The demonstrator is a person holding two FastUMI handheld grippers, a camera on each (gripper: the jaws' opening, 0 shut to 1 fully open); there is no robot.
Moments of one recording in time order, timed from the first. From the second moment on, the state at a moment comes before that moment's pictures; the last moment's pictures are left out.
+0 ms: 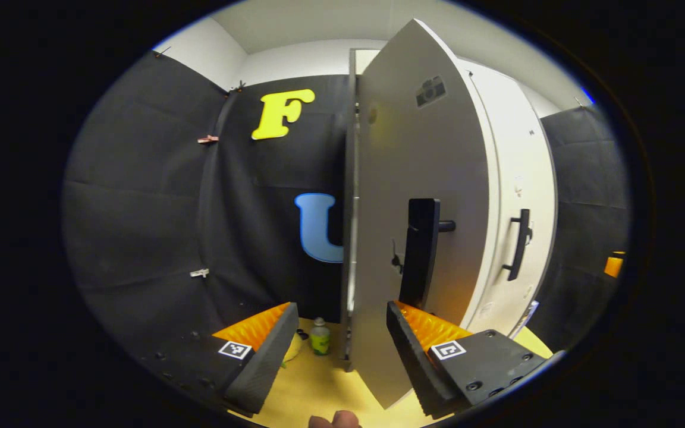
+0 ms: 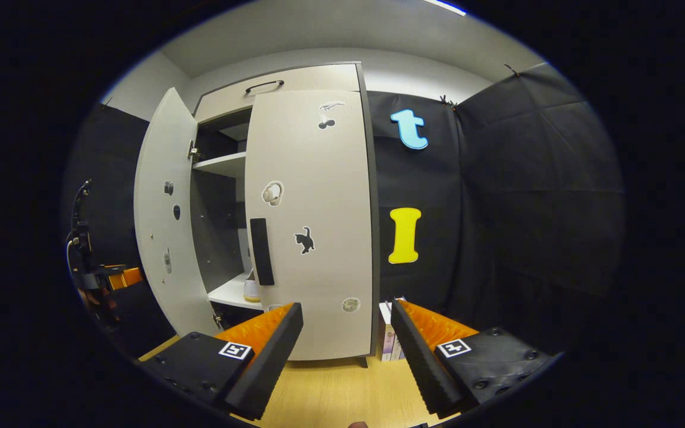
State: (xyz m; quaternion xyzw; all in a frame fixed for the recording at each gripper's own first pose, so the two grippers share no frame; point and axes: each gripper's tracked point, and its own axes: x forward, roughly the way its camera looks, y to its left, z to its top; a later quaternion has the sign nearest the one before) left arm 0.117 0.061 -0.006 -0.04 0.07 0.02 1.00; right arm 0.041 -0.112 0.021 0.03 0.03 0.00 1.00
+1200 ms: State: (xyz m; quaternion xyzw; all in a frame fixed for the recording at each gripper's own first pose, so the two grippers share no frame) left arm 0.068 -0.035 0.019 -0.01 0.05 -0.06 1.00; right arm 0.044 -0.082 0.039 0.05 0.02 0.03 1.00
